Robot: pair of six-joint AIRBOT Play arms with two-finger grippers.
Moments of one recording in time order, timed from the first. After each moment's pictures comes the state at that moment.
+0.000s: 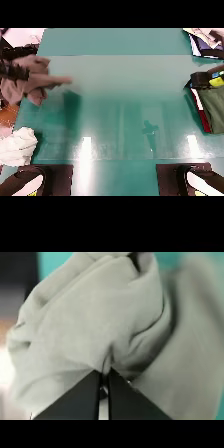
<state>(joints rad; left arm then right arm) -0.12 -1.04 1.48 1.72 -1.28 -1.41 -0.05 -1.09 1.48 -1.27 1.57 1.49</state>
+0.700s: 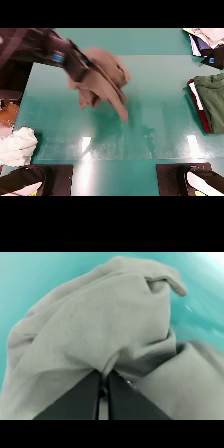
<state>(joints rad) -0.58 -1.30 1.81 1.36 -1.33 -1.24 -0.05 -1.09 1.74 -1.27 1.61 1.49</state>
